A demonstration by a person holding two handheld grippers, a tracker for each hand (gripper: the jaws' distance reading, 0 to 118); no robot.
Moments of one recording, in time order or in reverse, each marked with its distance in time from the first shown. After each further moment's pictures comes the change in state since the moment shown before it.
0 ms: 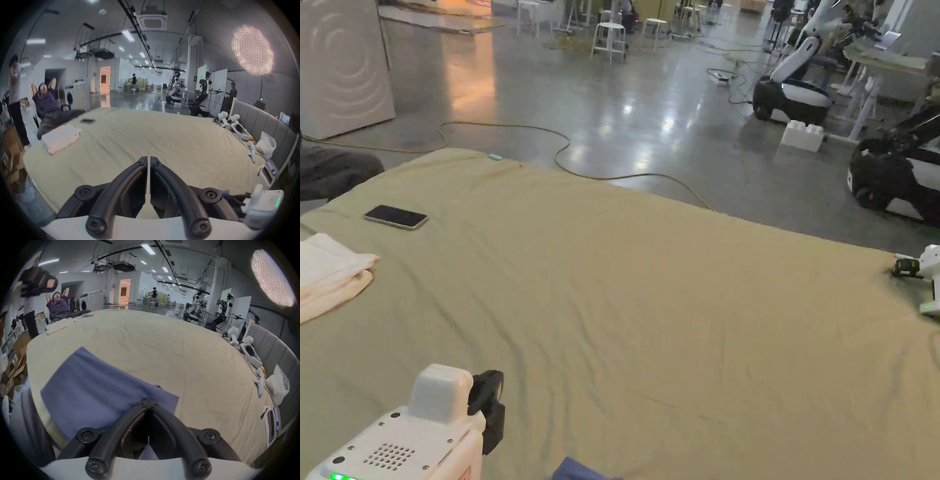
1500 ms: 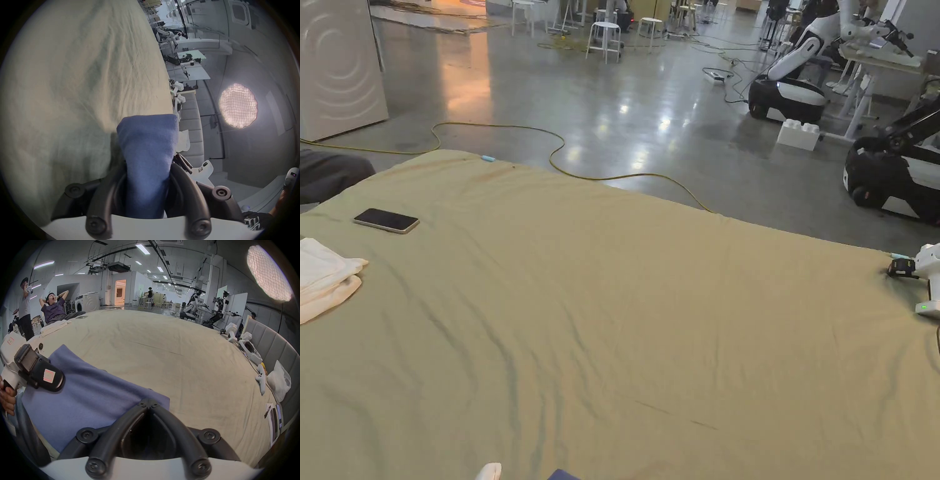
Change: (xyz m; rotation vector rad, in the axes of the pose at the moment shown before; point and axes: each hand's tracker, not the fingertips) left arm -0.027 -0.138 -0.122 -0.685 -0.776 0.785; right arm 0.010 -0.001 -0.017 0.004 -0.016 -0.025
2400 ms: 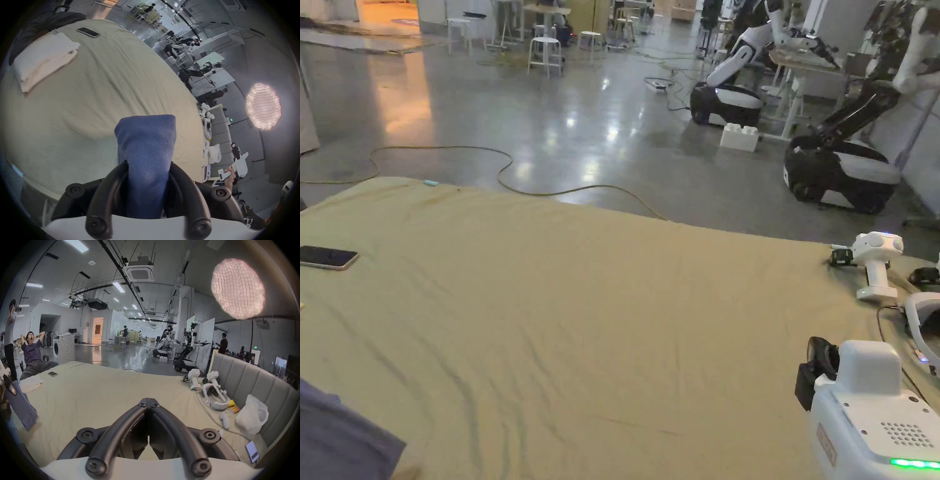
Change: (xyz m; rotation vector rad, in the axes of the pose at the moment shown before) left arm 0.104 0.160 0.281 0.134 0.482 -0.155; right arm 0.180 0.197 0.072 0.395 -0.246 -0.091
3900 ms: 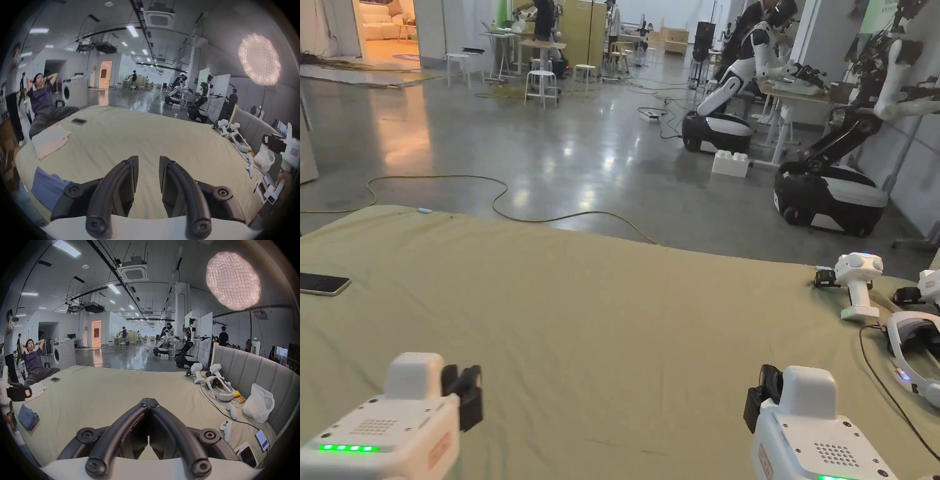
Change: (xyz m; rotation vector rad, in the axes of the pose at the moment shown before) left arm 0.240 -0.120 -0.155 0.715 0.325 -0.523; right arm -0.020 -0.022 0.004 -0.019 0.028 -0.103
